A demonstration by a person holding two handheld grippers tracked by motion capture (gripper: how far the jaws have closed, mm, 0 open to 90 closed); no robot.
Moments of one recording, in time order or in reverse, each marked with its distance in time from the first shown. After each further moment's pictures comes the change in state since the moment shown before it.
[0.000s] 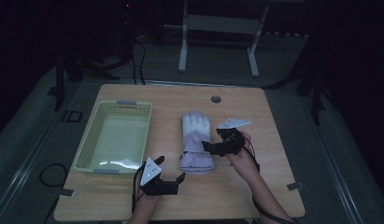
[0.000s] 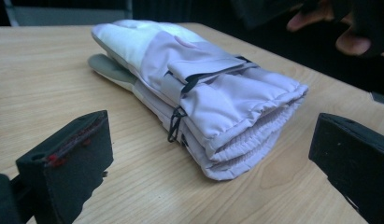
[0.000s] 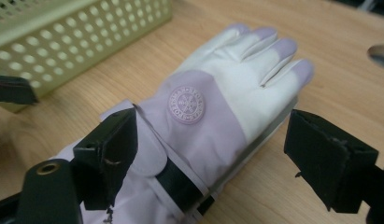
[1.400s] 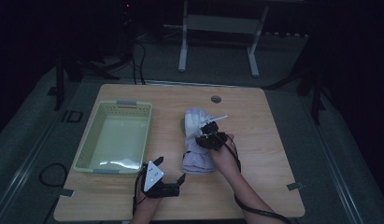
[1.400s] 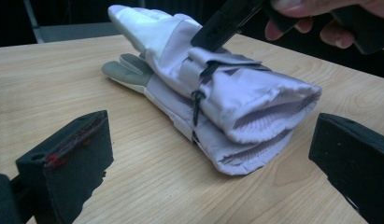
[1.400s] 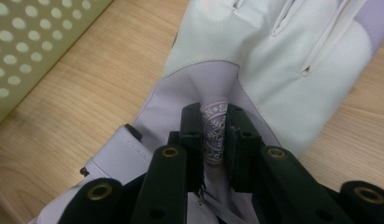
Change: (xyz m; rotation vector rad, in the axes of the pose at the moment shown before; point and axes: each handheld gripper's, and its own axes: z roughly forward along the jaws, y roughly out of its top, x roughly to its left) left arm -0.005 -0.011 0.000 0.000 0.083 0.069; right arm 0.025 0.021 0.059 0.246 -0.106 0.196
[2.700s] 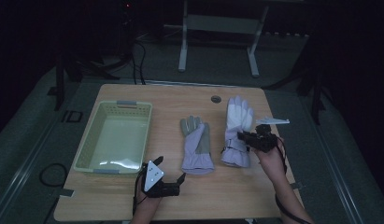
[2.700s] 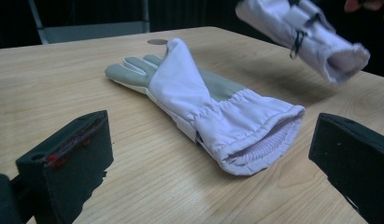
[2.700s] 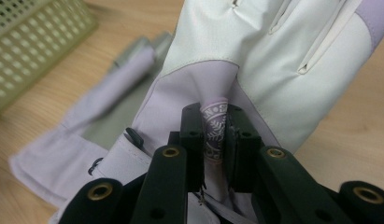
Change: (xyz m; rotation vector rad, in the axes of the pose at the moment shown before) left arm 0.000 0.000 0.001 -0.003 0.013 -0.002; right arm -0.115 -0.055 -0.089 -0.245 0.025 0.066
